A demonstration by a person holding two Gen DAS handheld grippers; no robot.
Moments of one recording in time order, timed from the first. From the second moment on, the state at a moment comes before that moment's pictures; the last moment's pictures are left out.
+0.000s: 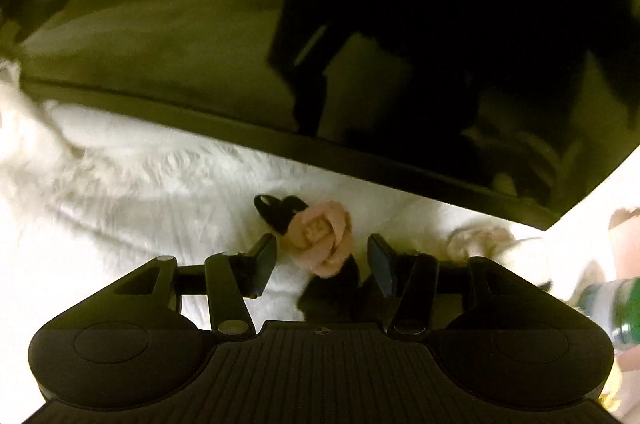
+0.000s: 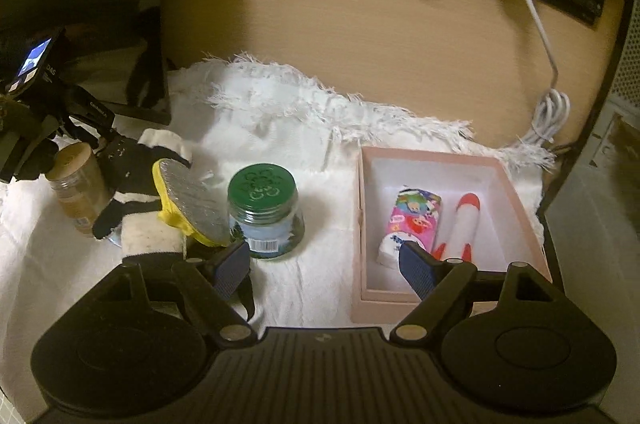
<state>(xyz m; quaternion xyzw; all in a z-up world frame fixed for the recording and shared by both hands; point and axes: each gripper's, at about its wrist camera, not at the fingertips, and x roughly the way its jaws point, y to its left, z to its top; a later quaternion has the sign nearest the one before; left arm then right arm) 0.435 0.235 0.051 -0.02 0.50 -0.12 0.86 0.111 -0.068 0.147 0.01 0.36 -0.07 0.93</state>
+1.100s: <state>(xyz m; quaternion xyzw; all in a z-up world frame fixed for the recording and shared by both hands) 0.249 0.299 0.138 -0.09 0.38 -0.25 0.88 0.228 0.044 0.110 -0.11 0.39 0.06 0.91</state>
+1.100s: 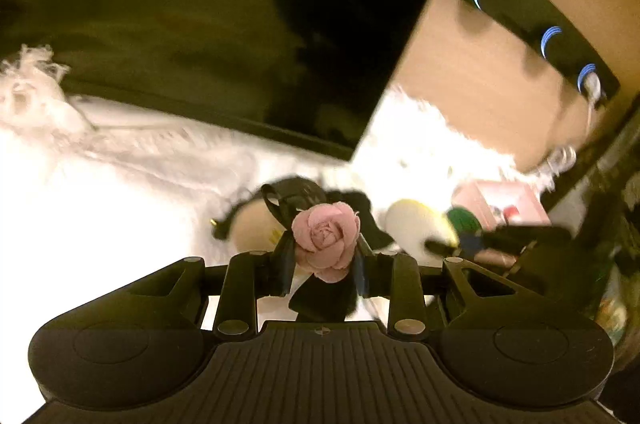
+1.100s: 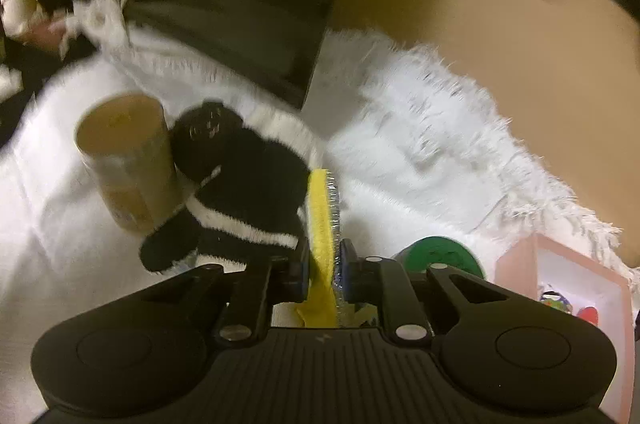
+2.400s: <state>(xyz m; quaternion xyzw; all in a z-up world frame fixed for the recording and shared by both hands) 0.256 -0.061 0.125 -0.08 0.42 -0.47 0.77 0.060 -0.186 0.189 0.01 0.29 -0.13 0.95</state>
